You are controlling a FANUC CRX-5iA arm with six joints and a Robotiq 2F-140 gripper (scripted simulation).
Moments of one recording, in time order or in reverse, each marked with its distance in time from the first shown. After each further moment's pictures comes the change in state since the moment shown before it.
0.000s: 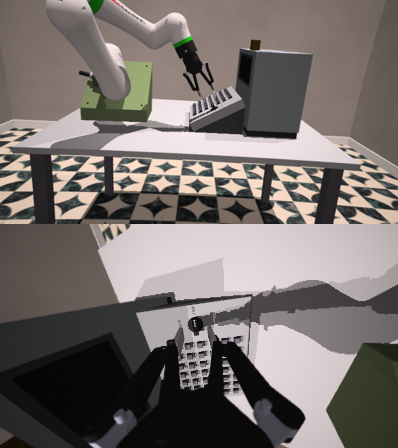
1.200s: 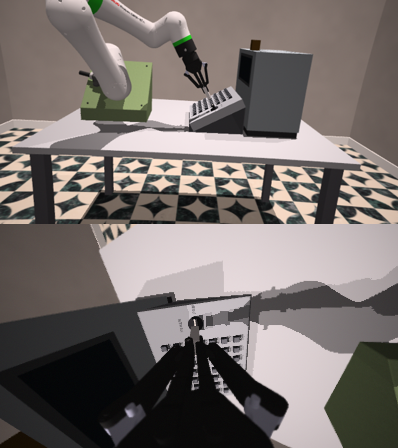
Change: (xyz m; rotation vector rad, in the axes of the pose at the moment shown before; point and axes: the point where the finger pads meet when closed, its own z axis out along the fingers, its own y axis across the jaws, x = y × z) arm 0.000 0.000 -0.006 0.000 0.000 0.000
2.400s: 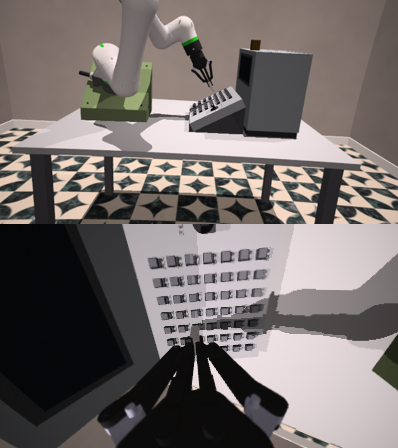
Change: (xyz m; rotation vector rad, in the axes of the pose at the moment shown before) arm -0.194 -0.019 0.019 0.001 0.000 -0.056
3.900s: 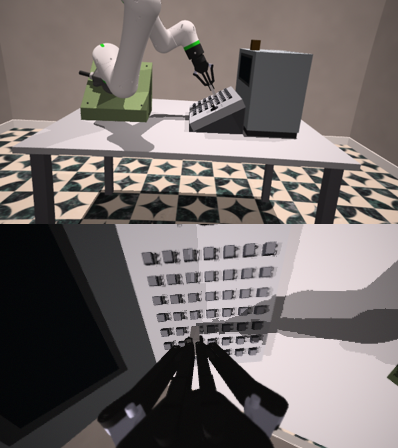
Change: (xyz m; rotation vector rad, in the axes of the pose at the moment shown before) arm -0.002 0.001 0.022 -0.001 0.000 -0.004
